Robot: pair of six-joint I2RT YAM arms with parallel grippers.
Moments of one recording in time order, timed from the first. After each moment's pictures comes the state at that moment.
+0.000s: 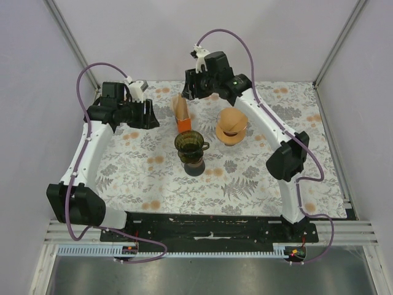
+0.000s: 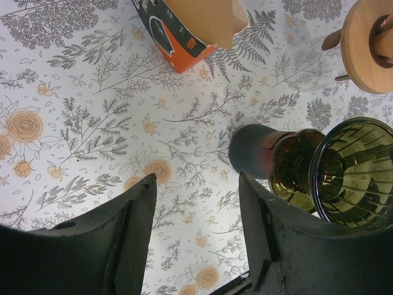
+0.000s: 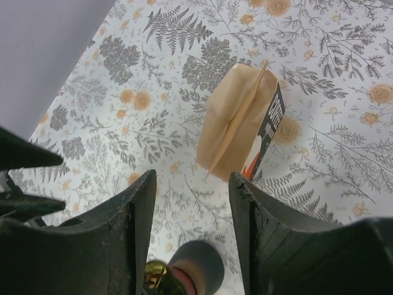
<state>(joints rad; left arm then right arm) -0.10 1.42 1.41 -0.82 0.43 0.03 0.60 2.08 2.26 -0.68 -0.23 0.24</state>
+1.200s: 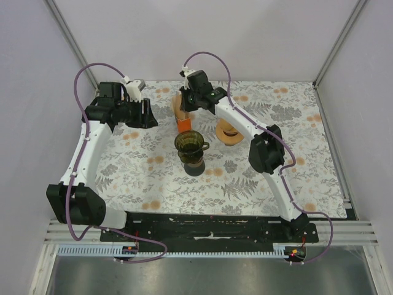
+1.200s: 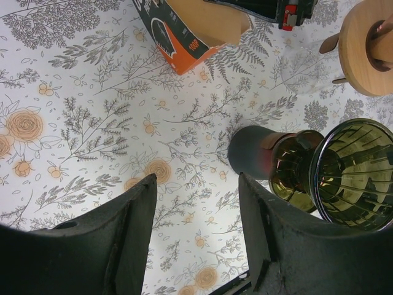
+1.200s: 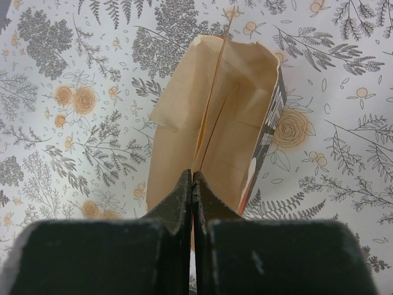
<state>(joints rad) -0.07 1.41 1.41 -0.81 0.45 0.03 0.64 2.38 2.31 -0.57 -0.11 0.31</state>
